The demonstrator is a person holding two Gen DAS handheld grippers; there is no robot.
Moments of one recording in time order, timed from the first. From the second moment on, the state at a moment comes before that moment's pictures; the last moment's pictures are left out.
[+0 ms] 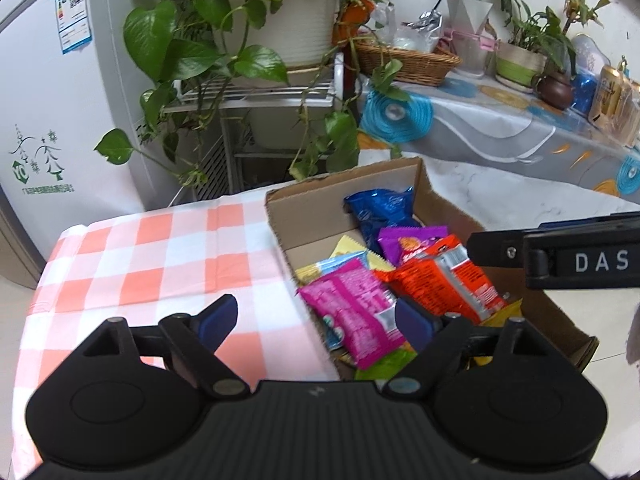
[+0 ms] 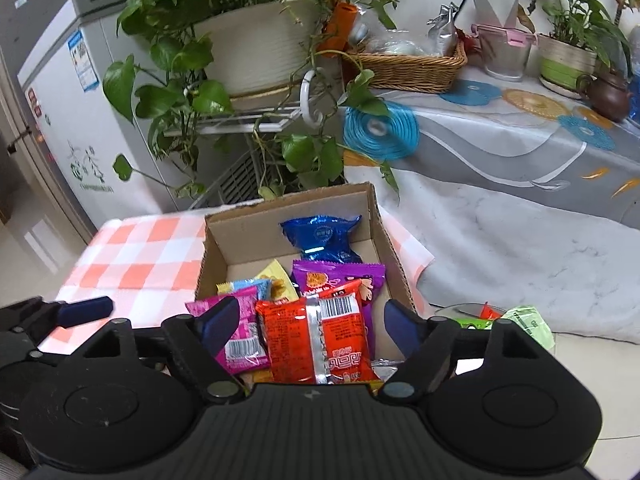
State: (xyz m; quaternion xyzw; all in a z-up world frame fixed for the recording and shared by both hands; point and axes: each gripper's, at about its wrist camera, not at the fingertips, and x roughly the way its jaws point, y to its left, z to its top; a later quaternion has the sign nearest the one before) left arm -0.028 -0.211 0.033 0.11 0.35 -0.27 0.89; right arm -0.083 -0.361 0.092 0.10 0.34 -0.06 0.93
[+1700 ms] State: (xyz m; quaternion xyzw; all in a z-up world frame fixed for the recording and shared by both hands) left arm -0.025 -0.214 0.037 0.17 0.40 -0.20 0.88; right arm -0.091 -0.343 0.072 0.04 0.41 -0.09 0.91
